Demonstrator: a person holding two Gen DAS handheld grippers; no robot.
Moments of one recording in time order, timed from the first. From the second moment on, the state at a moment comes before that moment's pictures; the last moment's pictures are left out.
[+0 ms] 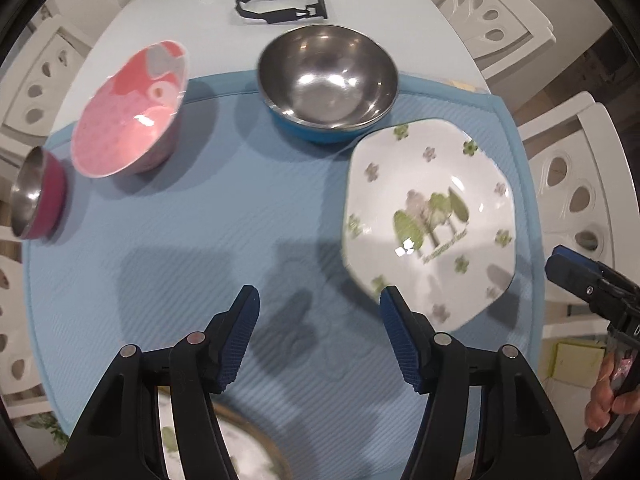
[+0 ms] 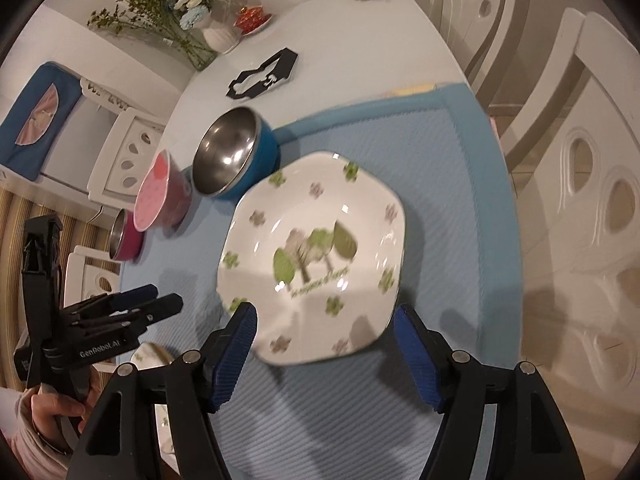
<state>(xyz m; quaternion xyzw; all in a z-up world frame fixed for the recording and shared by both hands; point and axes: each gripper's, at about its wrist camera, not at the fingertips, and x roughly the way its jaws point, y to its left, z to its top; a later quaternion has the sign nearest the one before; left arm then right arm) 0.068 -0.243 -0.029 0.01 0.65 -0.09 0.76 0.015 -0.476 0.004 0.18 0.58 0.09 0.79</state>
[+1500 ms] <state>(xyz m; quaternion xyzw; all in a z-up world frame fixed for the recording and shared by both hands) 0.103 -0.291 -0.102 0.01 0.65 -0.10 0.75 0.086 -0.476 -0.073 0.11 0.57 0.06 0.81</state>
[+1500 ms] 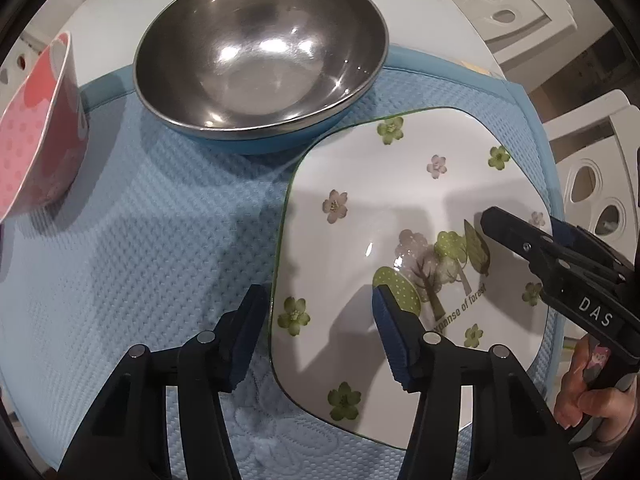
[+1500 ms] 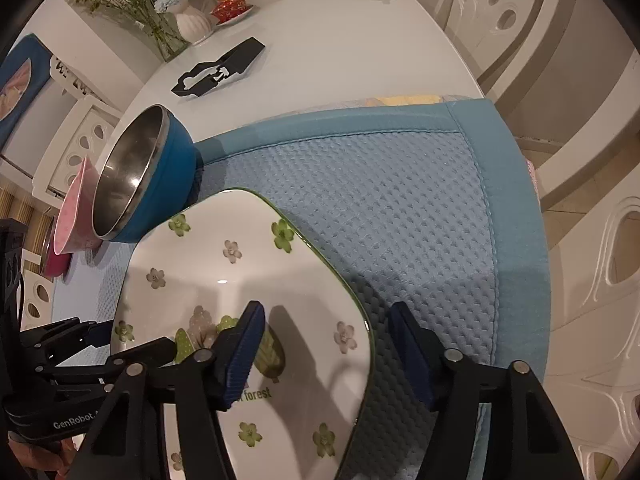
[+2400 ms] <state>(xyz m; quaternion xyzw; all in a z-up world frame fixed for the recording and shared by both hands) 0.098 -0.296 -0.092 0.03 0.65 -0.13 0.75 0.074 -0.480 -0.062 0.17 0.56 0.07 0.81</state>
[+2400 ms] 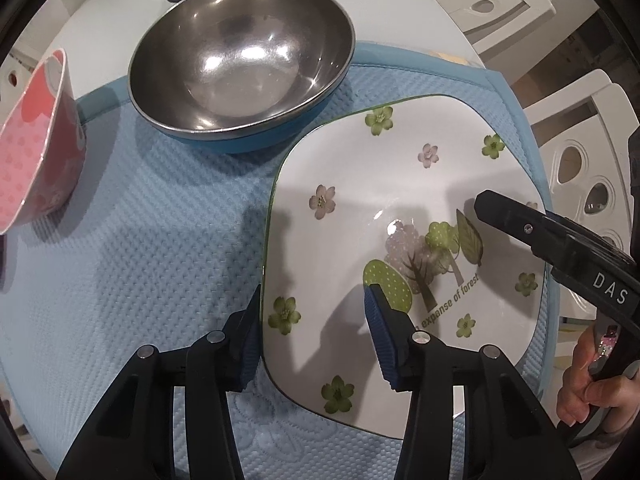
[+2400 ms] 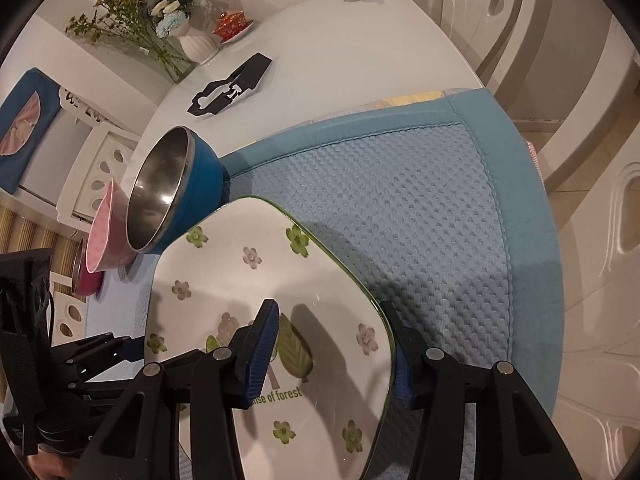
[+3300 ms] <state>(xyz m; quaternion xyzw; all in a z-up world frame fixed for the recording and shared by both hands) 0.065 -0.267 -0.062 0.01 0.64 -0.12 0.76 0.051 -0.455 -0.031 0.17 0.55 0.08 0.81</state>
